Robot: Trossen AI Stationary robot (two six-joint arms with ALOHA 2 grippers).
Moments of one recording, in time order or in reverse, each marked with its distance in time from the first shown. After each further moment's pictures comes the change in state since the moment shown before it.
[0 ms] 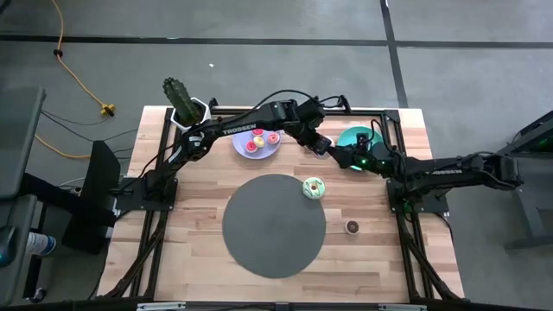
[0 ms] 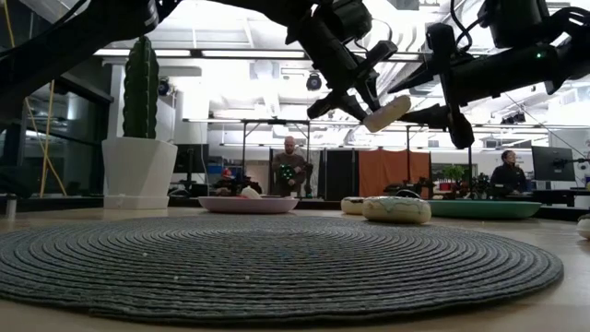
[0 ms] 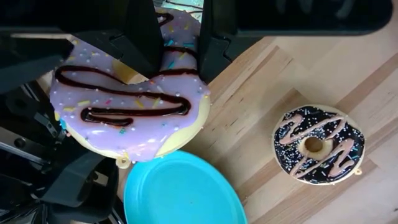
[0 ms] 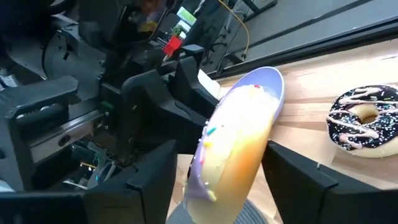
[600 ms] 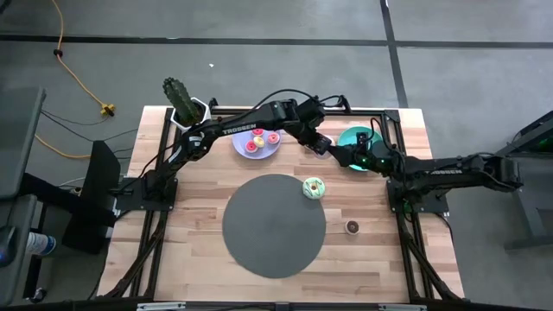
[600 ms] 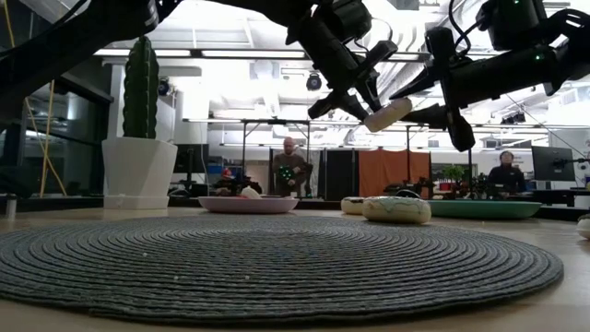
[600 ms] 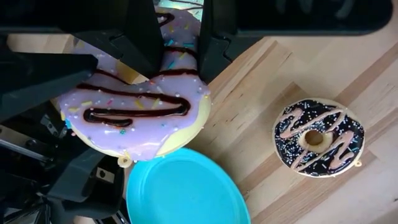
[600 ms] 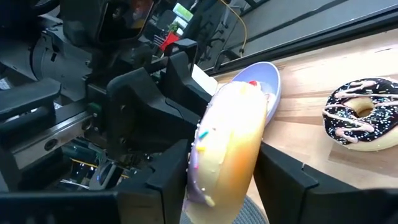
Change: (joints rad) left arm 0.000 0.000 0.000 0.013 0.000 0.021; right arm -0.027 0.000 0.000 -0.019 -0.034 0.023
